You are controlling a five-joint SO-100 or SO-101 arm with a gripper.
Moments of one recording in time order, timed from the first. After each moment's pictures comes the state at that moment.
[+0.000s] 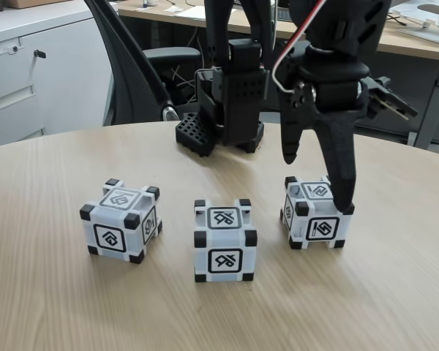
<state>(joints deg) -14.2 110.0 120.5 88.2 13.1</state>
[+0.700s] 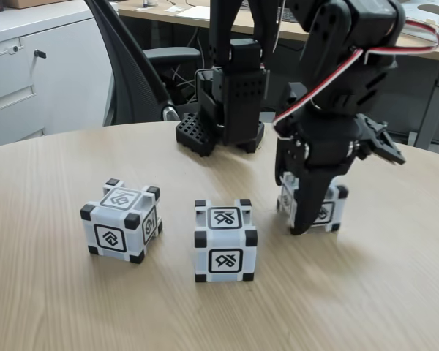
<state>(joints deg) -14.0 92.5 118.9 84.0 15.8</state>
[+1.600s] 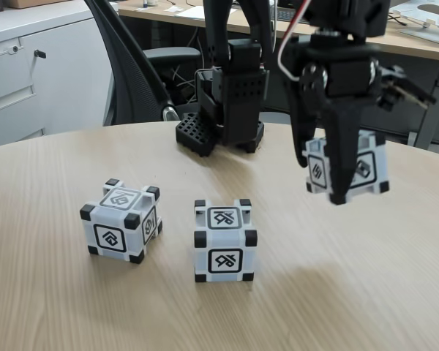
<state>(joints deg) -13.4 114.7 119.1 82.9 11.3</state>
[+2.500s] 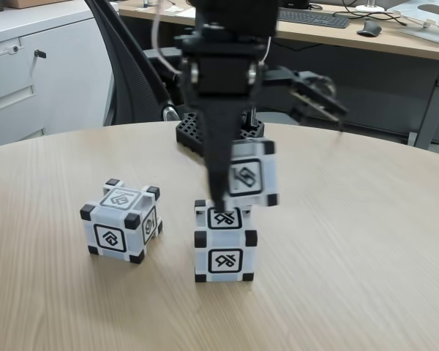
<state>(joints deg) 16.2 115.3 119.1 82.9 -6.2</state>
